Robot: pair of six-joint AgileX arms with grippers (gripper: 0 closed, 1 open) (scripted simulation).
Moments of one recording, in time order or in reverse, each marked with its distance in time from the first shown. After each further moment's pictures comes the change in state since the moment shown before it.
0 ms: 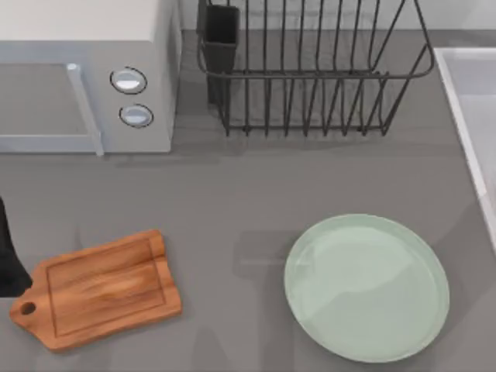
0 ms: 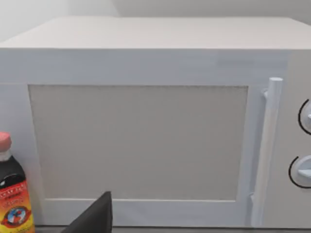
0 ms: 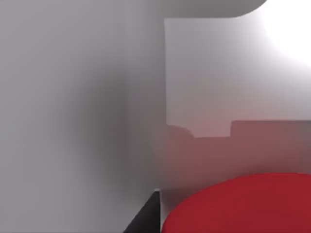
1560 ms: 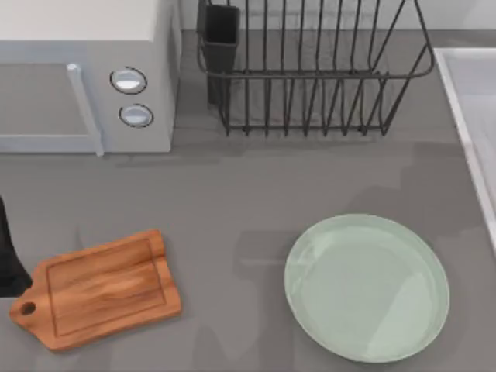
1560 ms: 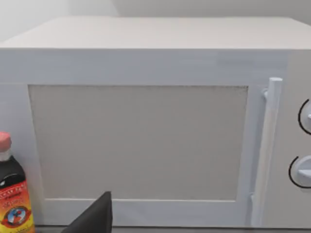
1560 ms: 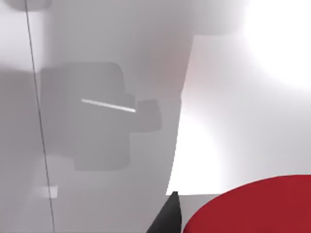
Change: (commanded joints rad) left arm 0.000 0.000 0.000 0.000 0.000 0.000; right arm 0.091 -0.309 0.161 -0.366 -0.016 0.105
